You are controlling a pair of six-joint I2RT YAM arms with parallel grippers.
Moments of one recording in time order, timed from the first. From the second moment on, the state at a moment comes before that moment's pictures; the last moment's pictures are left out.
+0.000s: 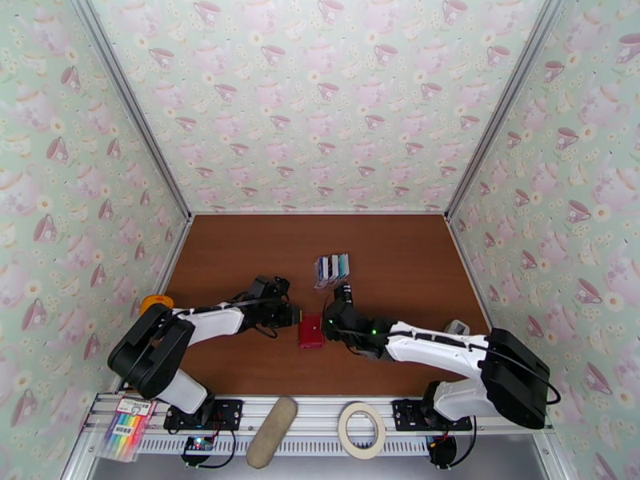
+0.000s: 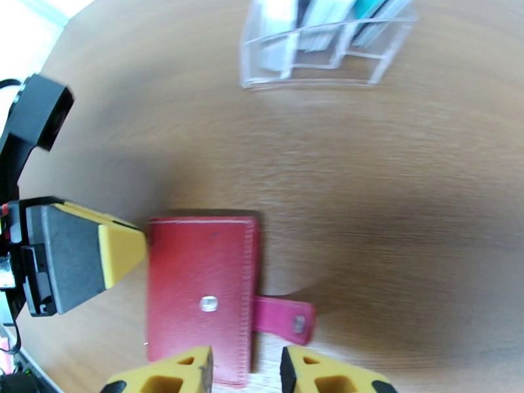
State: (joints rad) left arm -0.52 1.55 0.63 -0.02 0.45 -0.63; right arm 1.01 1.40 0.73 -0.21 0.22 0.84
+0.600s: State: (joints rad) left arm -0.58 1.55 0.59 -0.04 0.45 -0.64; right arm 0.94 1.55 0.74 -0.07 0.07 0.83
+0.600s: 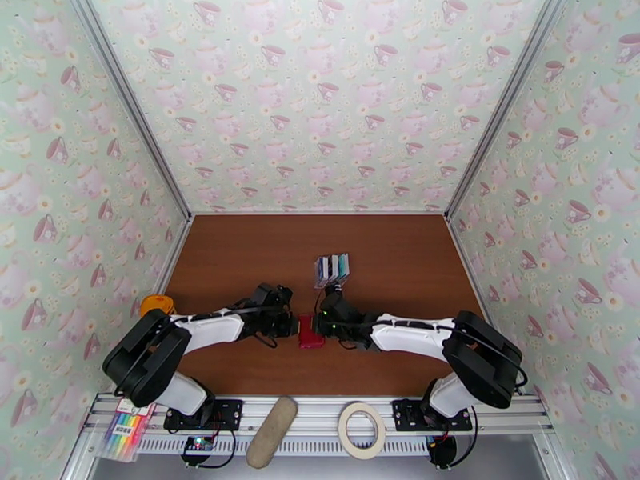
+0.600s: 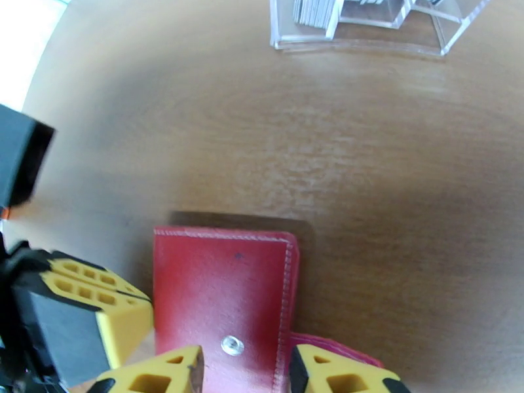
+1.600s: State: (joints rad) left arm -0.59 1.62 0.64 -0.05 0.47 -0.64; right arm 0.91 1.58 0.66 0.04 0.00 0.86
